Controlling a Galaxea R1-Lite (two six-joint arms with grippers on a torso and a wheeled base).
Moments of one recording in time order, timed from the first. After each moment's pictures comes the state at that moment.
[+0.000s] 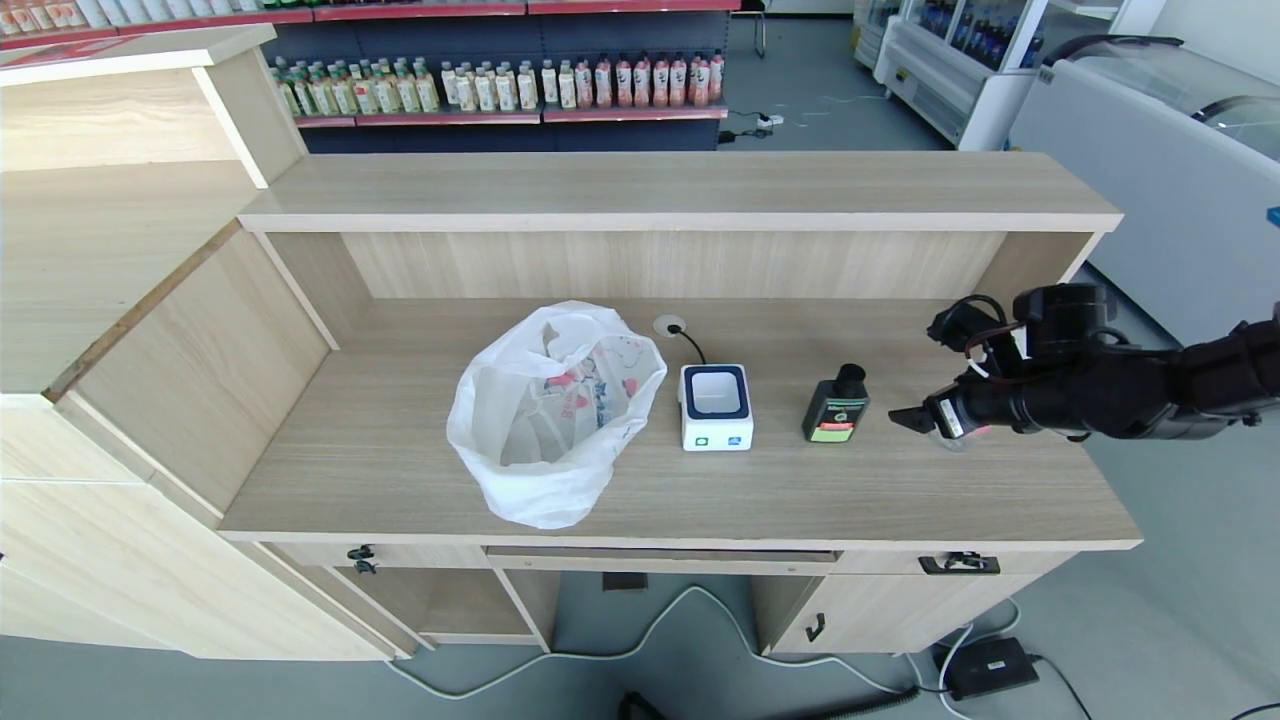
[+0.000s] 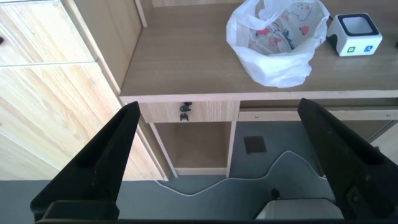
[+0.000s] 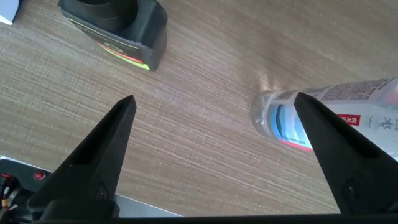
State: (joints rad) left arm 0.00 0.00 0.00 -0.06 0.00 0.06; right arm -0.01 2.10 -1.29 -0.29 0.15 -0.47
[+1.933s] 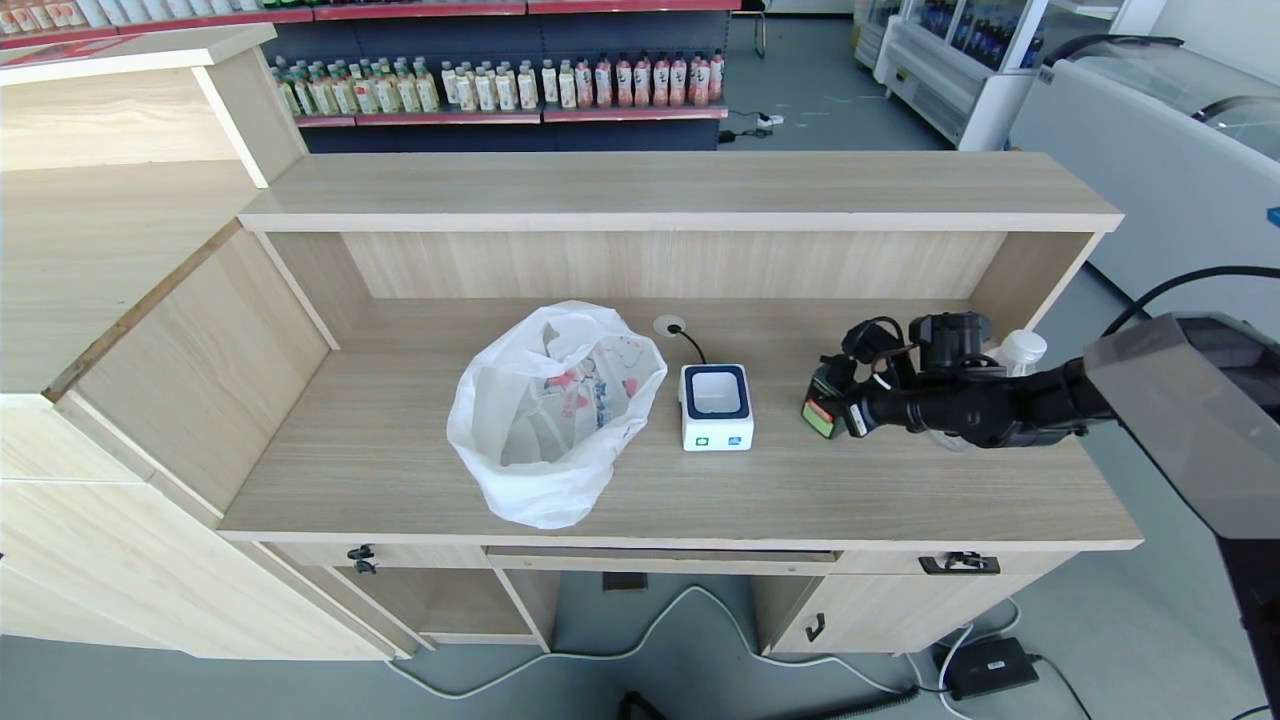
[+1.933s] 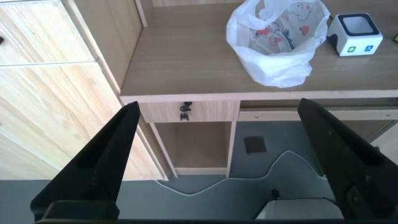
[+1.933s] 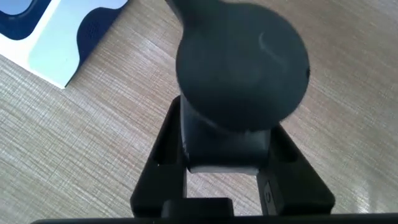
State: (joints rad) left arm 0.00 0.00 0.00 -0.06 0.00 0.06; right arm 0.08 2.42 -1.60 -0.37 0.31 -0.46
